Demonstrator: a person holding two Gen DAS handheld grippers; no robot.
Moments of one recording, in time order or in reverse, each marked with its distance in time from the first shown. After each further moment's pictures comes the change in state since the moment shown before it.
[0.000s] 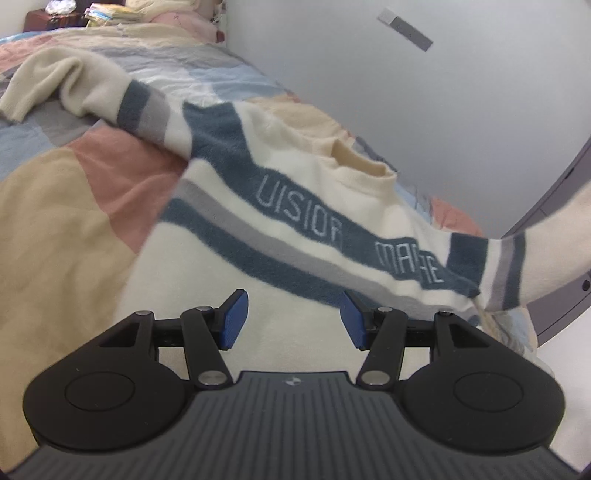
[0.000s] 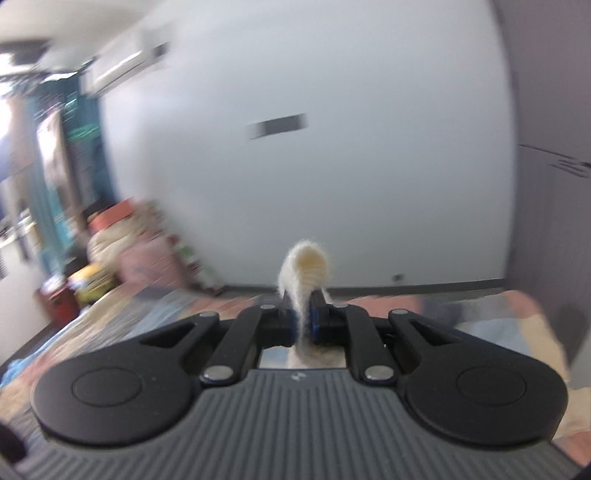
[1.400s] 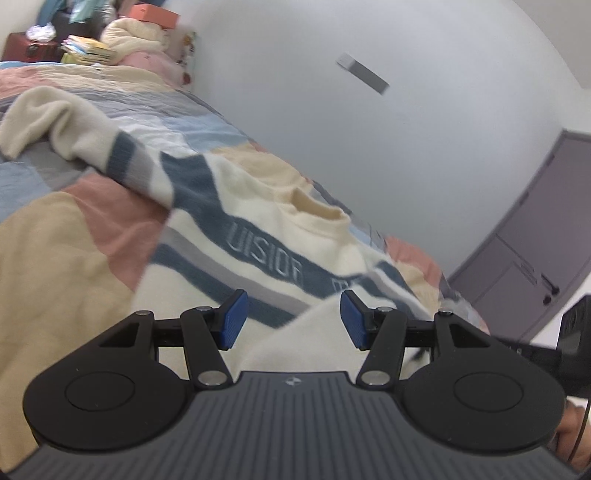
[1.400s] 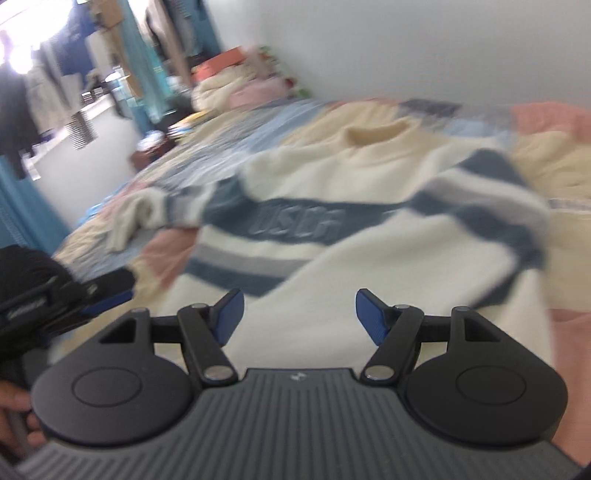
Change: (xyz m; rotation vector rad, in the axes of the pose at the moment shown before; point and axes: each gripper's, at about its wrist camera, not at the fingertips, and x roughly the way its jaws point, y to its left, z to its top) left arm -0.047 0.005 -0.005 0.034 -0.134 -0.141; right arm 0.086 0.125 -0.256 -0.017 0.365 0.258
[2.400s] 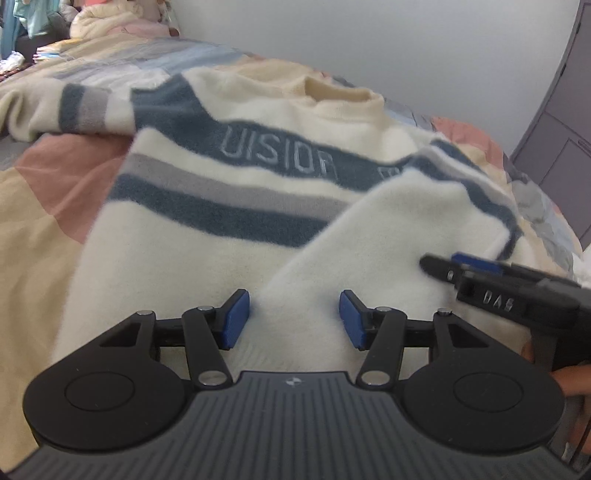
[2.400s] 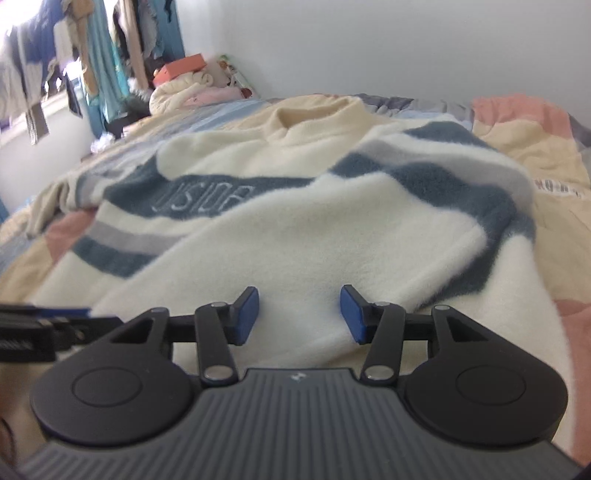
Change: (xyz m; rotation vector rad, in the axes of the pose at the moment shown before) left arm 0.102 -0.016 -0.042 0.235 0.233 0.206; right arm 0.091 -0.047 -0.046 -0.101 -0.050 -0.140
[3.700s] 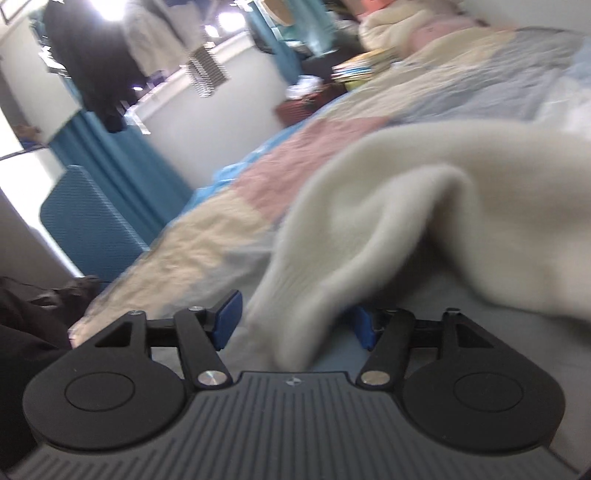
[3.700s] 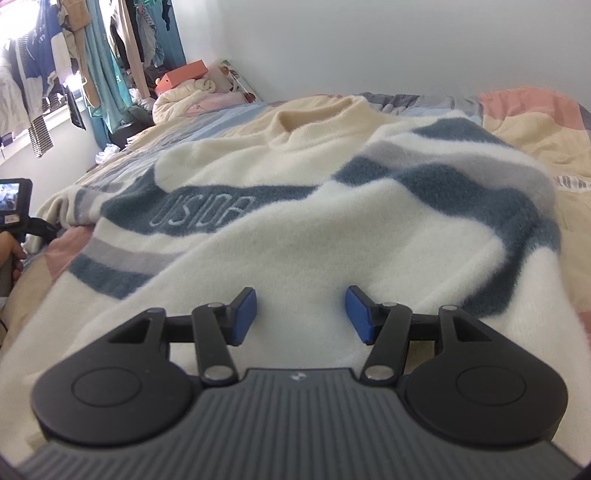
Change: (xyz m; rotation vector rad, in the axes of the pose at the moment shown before) left arm 0.060 0.321 0.158 -0.022 0.041 1.214; right arm 0.015 -0.014 0.009 0.088 -0.026 0.063
